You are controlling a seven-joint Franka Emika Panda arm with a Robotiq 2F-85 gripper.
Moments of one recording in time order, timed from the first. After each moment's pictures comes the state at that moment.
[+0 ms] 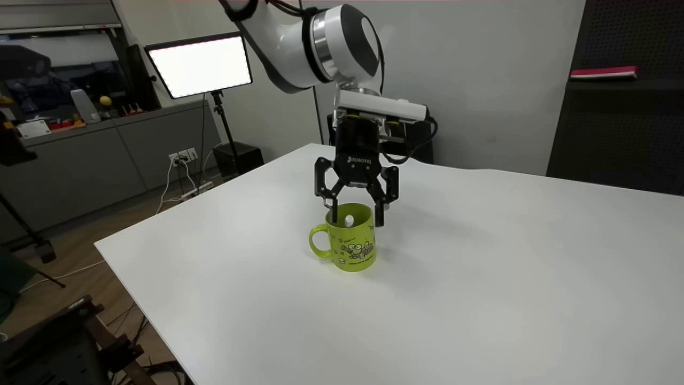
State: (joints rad) arm 0.05 0.81 0.10 -1.56 -0.34 1.66 -0.71
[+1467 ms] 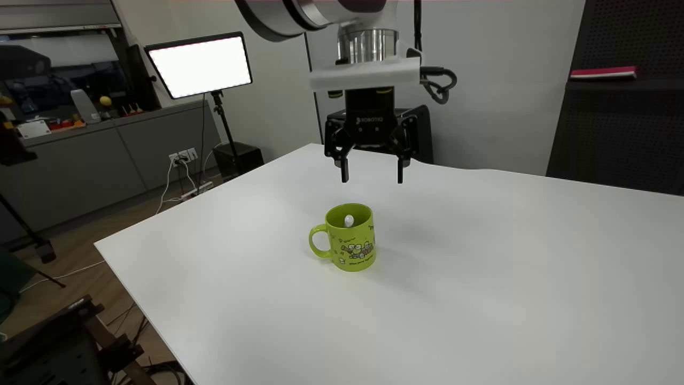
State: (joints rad) arm -0.03 0.46 0.06 -1.97 -0.10 2.28 -0.35
